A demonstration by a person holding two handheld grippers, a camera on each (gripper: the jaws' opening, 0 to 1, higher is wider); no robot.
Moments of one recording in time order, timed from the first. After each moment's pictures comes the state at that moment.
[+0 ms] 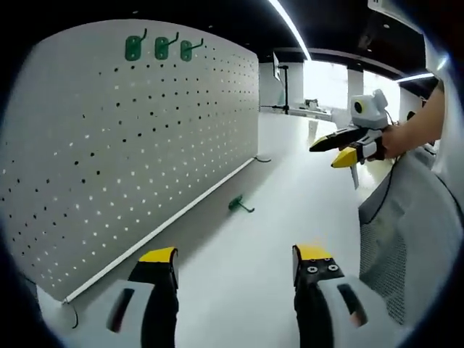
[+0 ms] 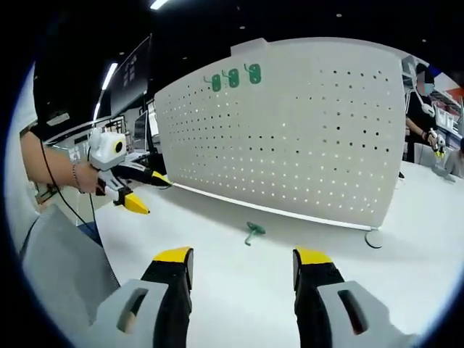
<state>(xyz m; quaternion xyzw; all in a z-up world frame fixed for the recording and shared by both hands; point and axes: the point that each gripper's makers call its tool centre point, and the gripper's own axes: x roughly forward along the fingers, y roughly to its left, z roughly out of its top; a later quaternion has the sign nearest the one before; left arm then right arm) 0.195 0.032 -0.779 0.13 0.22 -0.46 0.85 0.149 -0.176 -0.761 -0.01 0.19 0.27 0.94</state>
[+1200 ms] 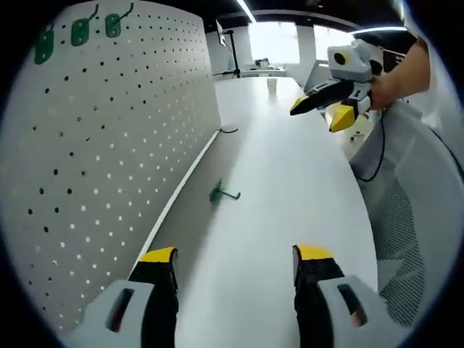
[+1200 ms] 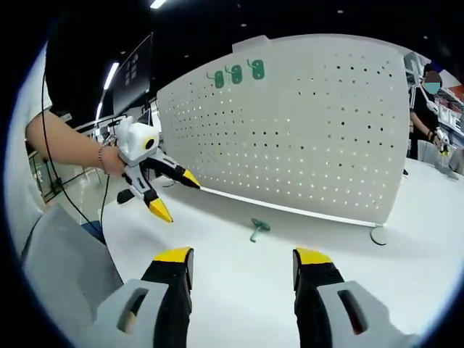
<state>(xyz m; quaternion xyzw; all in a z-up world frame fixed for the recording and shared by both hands) 0.217 -0.004 -0.809 0.27 0.25 -0.55 0.75 0.145 -0.171 -0.766 -0.01 0.20 0.28 0.94</state>
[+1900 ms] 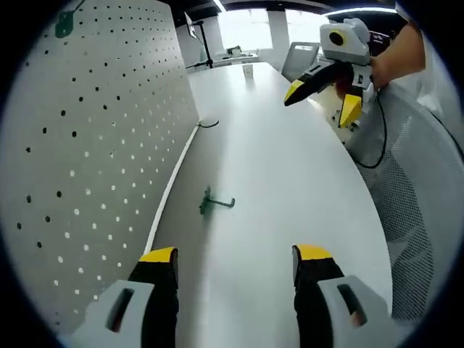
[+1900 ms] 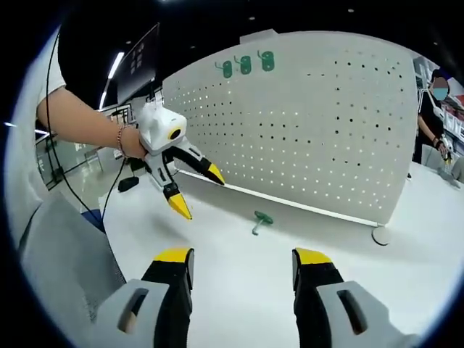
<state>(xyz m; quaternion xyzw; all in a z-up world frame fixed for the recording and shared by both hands) 0.234 -0.043 -0.823 0.32 0.25 -0.60 0.69 0.141 -0.167 -0.773 -0.04 0.22 0.29 0.93</state>
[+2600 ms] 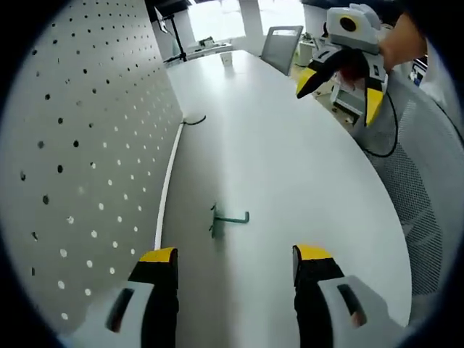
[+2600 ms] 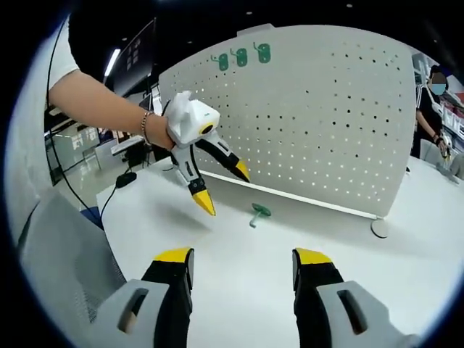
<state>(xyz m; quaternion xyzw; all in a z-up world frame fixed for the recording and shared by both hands) 0.263 -0.080 -0.844 0.37 0.26 -0.64 0.63 0.140 -0.172 -0.784 -0.04 0.24 0.29 0.93</state>
